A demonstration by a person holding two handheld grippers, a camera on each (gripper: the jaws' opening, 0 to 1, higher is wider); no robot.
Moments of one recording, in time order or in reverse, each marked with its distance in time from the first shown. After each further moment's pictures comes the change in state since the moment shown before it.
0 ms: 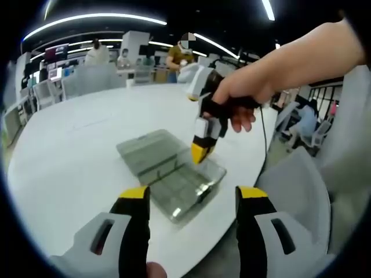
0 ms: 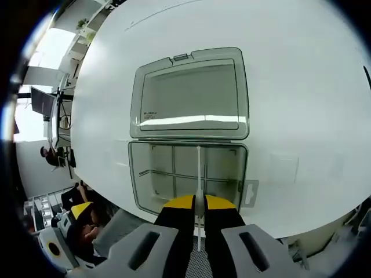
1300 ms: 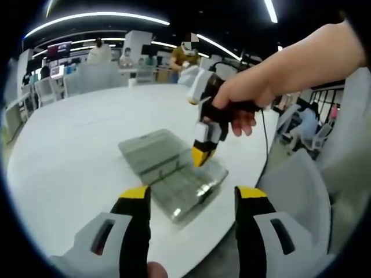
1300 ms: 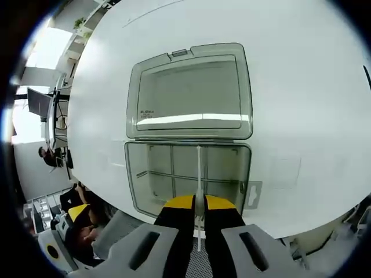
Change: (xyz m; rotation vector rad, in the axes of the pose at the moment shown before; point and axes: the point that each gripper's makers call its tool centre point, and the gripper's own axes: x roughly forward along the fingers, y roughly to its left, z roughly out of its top) left arm -0.001 0.003 0.001 -0.019 -0.009 0.007; right arm 0.007 0.000 0.002 0.003 0.013 -0.020
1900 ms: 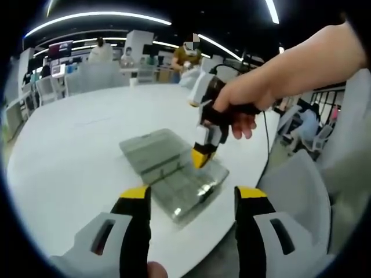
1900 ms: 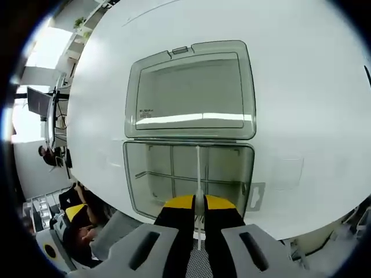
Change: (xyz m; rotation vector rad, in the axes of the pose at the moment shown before) left arm 0.000 0.002 -0.001 -0.008 0.000 0.003; right arm 0.006 0.000 0.000 -0.002 0.001 0.000
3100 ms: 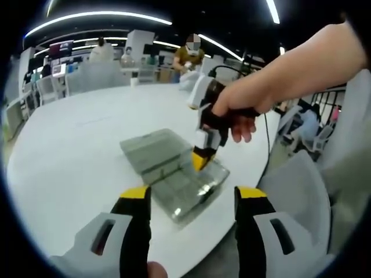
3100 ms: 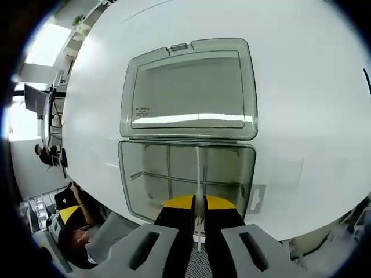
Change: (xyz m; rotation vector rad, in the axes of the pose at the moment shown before) left arm -0.001 0.001 0.001 -0.003 0.001 0.005; right arm 0.000 0.002 -0.006 -0.009 -0.008 -0.034
